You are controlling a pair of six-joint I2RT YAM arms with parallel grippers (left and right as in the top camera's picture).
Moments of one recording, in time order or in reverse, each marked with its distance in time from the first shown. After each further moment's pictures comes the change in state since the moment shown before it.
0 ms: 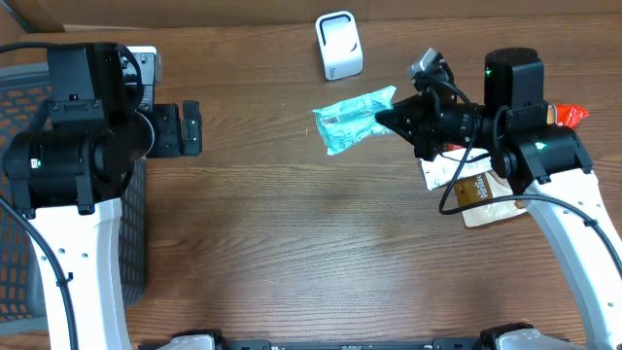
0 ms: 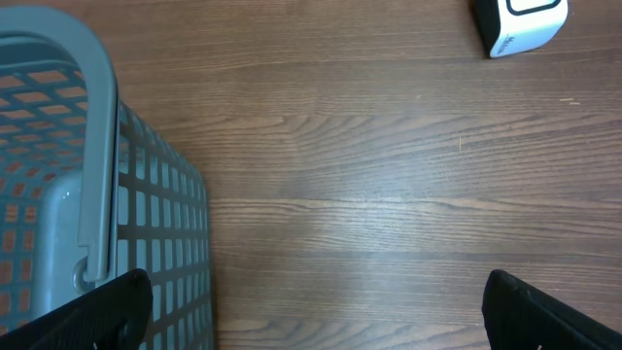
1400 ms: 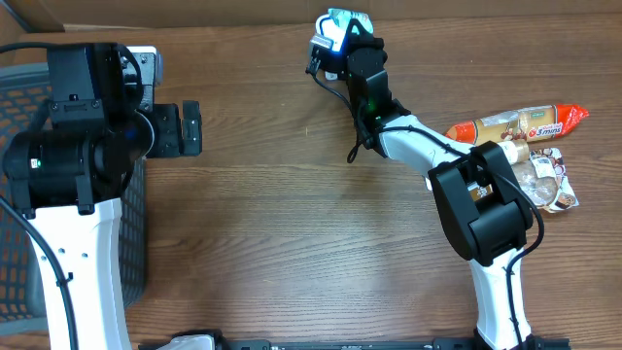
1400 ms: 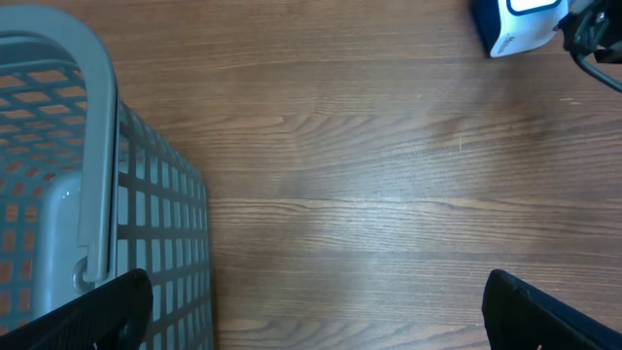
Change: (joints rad) left arm 0.000 0.000 0.000 0.000 0.000 0.000; right arm 0.260 0.847 0.230 1.168 1.218 -1.096
